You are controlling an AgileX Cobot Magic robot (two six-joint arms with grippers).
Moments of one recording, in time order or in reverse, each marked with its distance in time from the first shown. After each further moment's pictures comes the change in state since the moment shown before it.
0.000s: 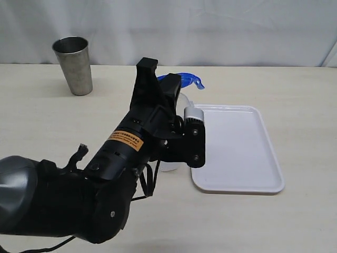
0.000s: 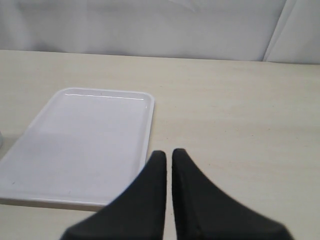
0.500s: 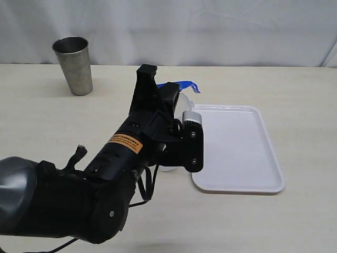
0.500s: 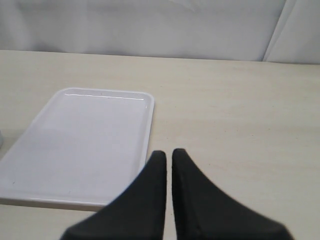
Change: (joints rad) left arm 0.000 0.000 0.004 -0.031 0.061 -0.006; right arm 0.000 0.000 0.000 0.000 0.000 0.000
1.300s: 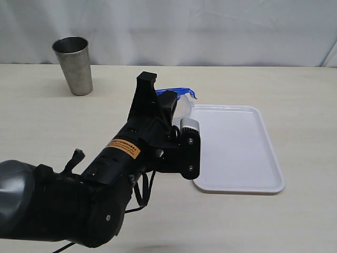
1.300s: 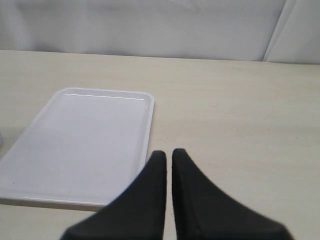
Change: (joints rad) left arm 0.000 0.000 0.023 -0.002 0.028 -0.002; right arm 0.000 0.000 0.000 0.000 0.000 0.000
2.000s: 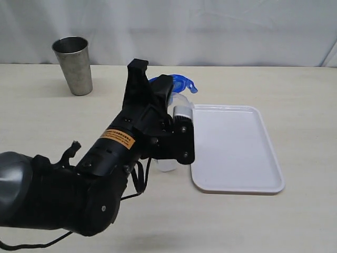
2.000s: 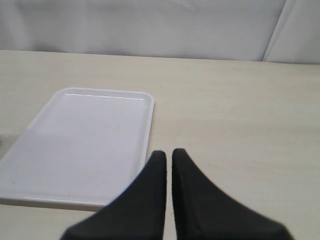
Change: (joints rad) left arm 0.052 0.000 0.000 0.073 -0.087 -0.047; right arm 0.000 0.000 0.000 0.000 0.000 0.000
